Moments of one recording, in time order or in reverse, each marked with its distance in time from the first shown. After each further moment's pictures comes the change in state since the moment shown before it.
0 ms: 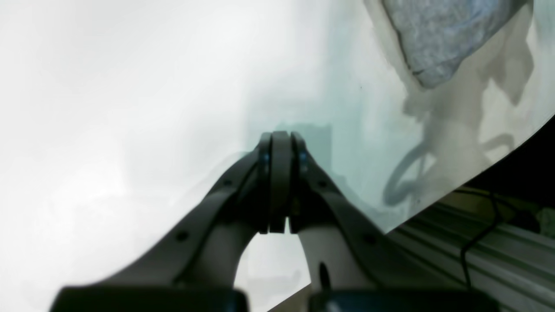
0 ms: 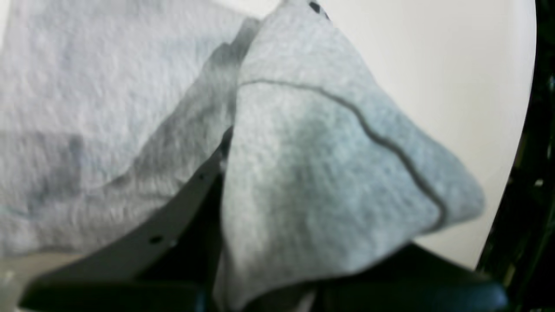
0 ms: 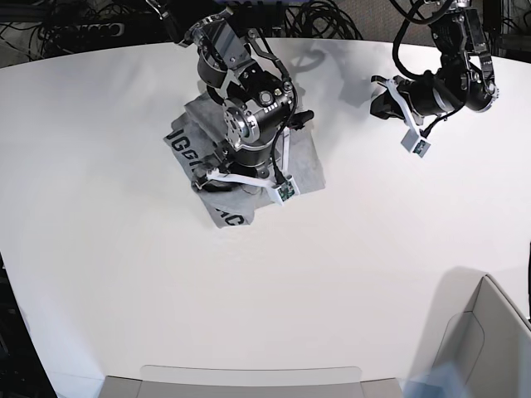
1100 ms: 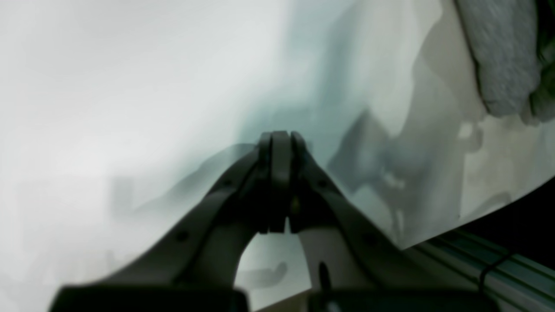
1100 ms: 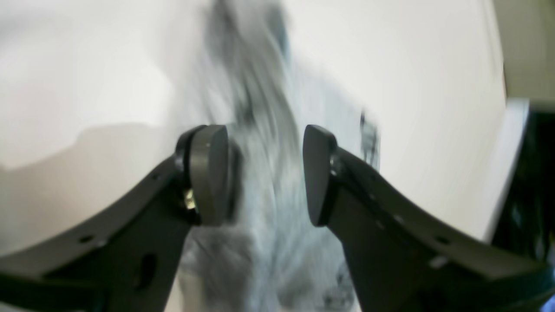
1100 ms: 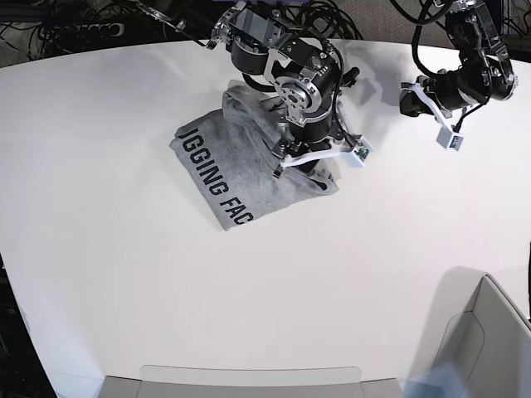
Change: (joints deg) left arm 0.5 0.1 -12.0 -6.0 0.0 0.0 -0.1; right arm 3.3 0.0 -20.4 -3.1 1.7 -1.5 4.7
